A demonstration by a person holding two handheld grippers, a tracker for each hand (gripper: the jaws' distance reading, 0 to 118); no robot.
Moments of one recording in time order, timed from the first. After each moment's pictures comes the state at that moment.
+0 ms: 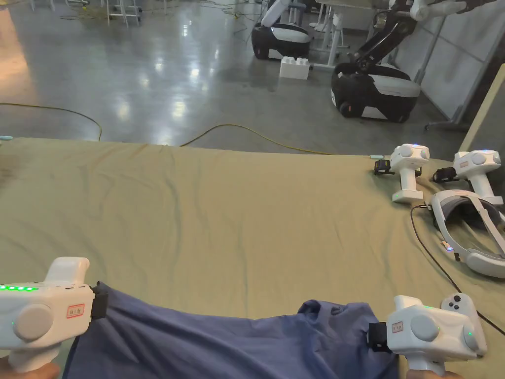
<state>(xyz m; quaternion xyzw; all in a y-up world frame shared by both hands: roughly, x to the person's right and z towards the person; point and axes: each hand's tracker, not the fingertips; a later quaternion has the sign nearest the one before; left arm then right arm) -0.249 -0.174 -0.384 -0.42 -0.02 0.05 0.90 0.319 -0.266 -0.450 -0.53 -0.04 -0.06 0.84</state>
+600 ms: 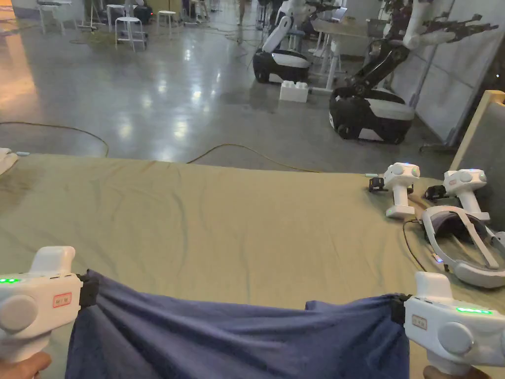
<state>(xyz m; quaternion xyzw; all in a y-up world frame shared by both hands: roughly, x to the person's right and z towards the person) -0.274 -0.120 -0.337 -0.36 0.00 0.07 0.93 0.306 -0.137 -0.365 -0.33 -0.01 -0.01 0.94</state>
